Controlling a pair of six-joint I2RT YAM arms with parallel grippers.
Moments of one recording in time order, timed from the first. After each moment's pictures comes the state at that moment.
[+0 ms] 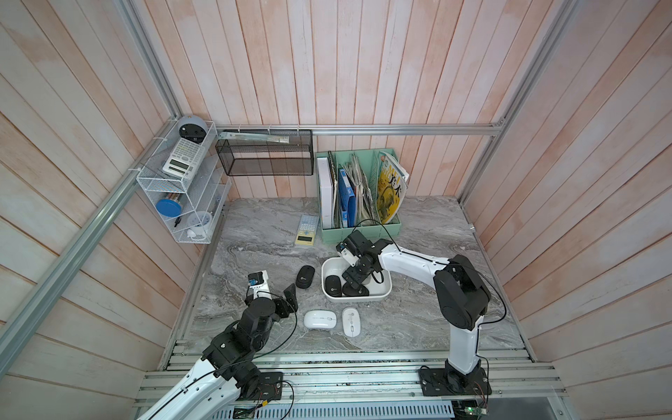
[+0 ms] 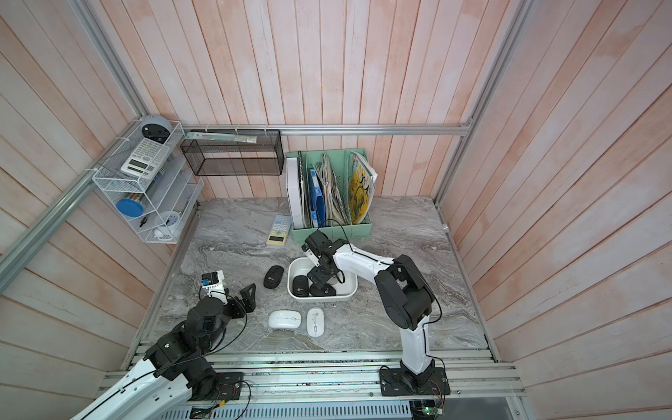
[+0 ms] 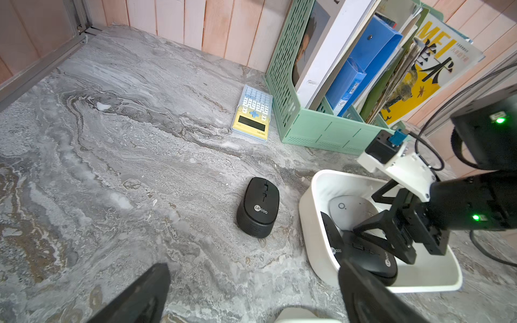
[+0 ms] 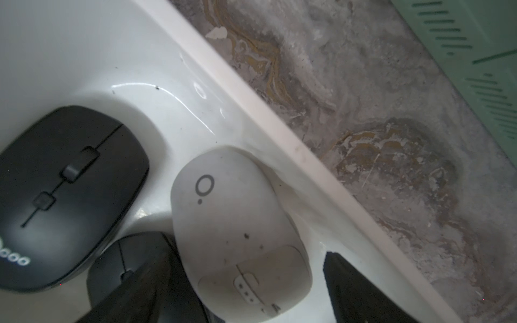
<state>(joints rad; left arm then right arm) -0.69 0.47 0.40 -0.40 -0.47 -0.57 0.74 1.96 1.42 -0.68 0.10 -0.11</state>
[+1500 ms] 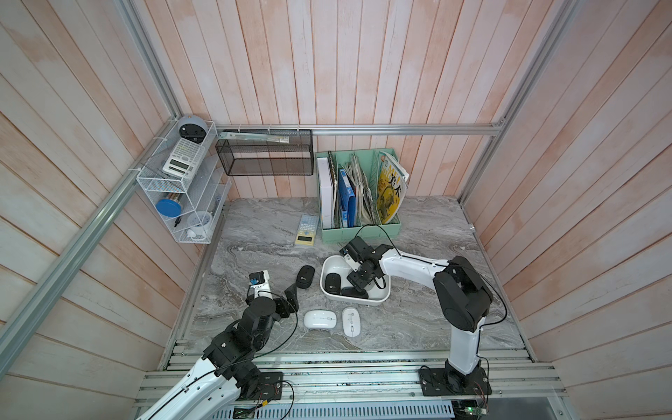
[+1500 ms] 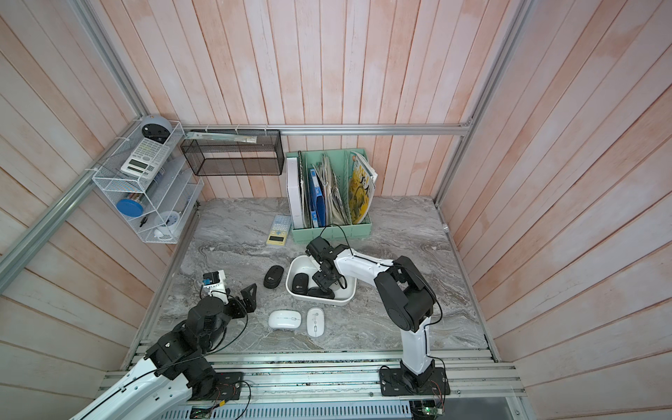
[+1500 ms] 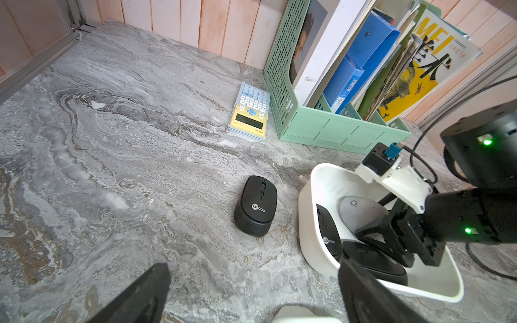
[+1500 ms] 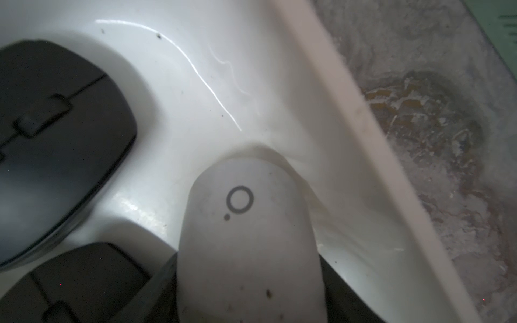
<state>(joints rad) -0.69 0.48 0.40 -0.40 -0.45 -0.57 0.76 1.92 1.32 -0.65 0.14 -0.05</state>
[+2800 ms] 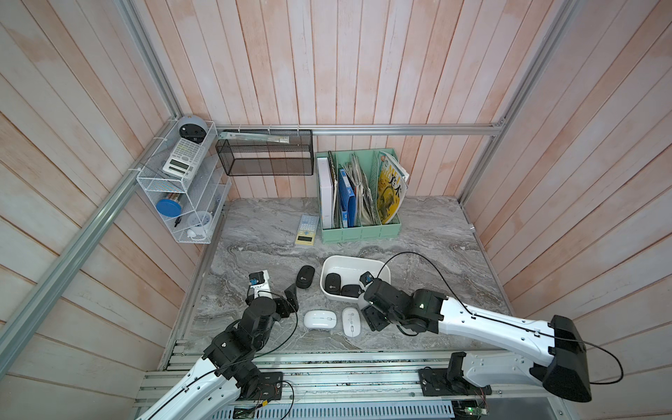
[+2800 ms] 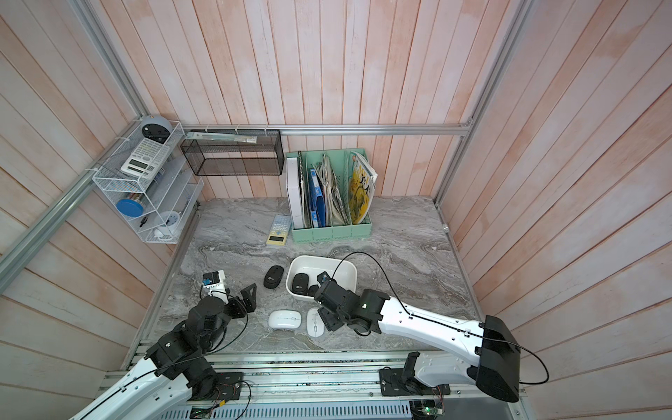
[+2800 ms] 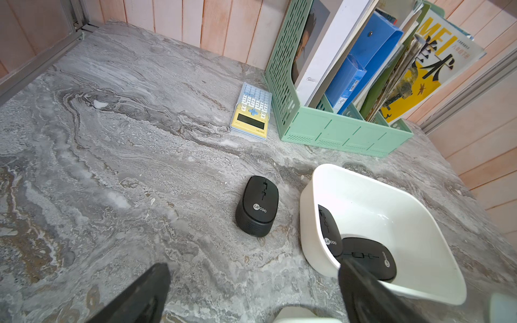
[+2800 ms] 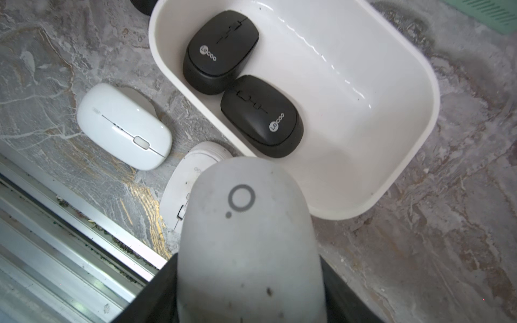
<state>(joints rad) -0.69 0.48 0.39 -0.40 -0.46 -0.58 1.14 1.21 0.88 -0.76 0.27 0.48</state>
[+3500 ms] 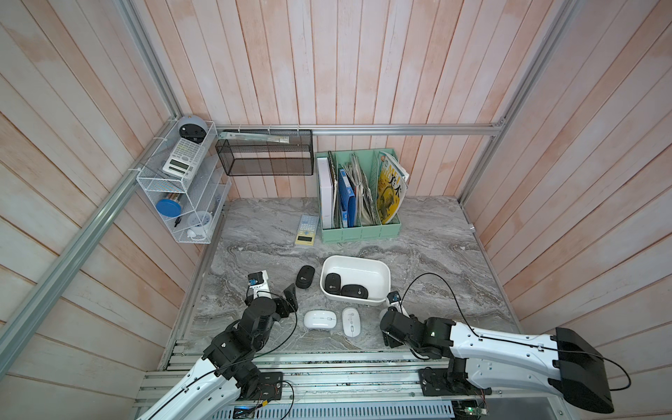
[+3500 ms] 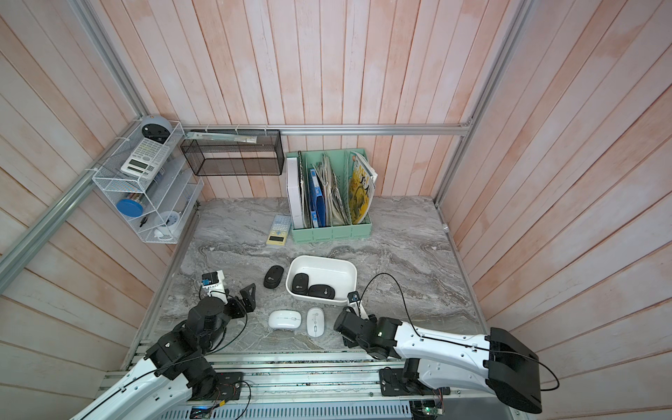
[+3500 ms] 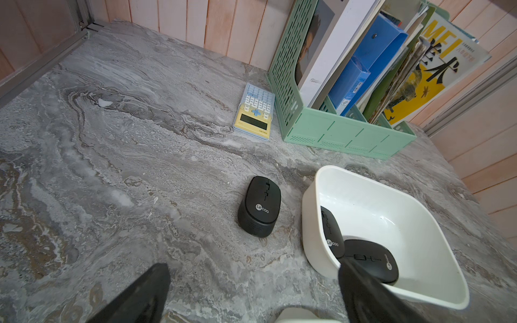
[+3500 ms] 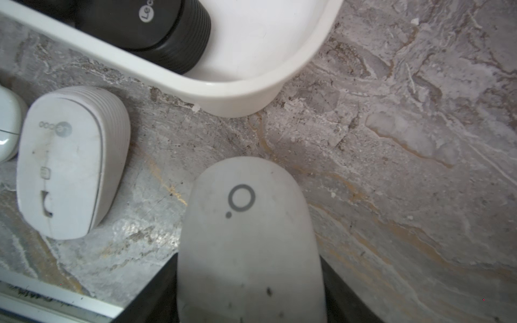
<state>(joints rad) -0.69 0.48 0.39 -0.40 -0.47 -0.59 1.17 1.05 0.47 -0.56 0.42 0.82</state>
